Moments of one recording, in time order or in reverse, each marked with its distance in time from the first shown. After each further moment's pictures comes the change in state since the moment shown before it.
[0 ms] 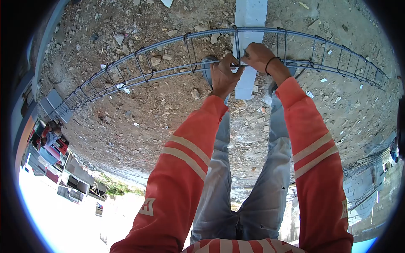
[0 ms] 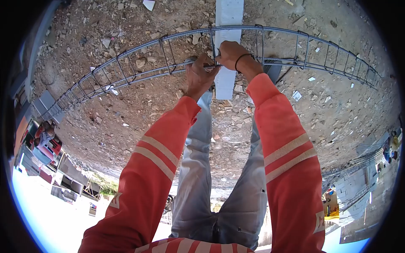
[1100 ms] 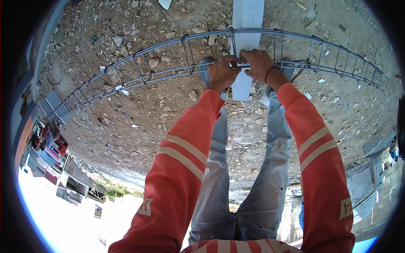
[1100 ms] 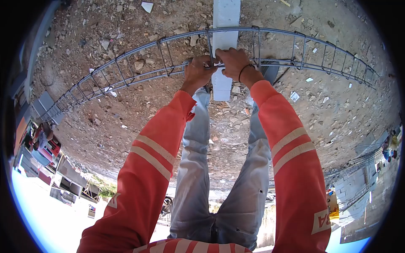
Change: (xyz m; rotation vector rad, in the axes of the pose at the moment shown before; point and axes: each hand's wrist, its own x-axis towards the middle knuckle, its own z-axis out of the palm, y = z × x) left_hand 0.018 -0.002 0.002 0.020 -0.262 -0.242; right_hand -0.021 0.016 0.018 -0.131 -0.068 -0.084
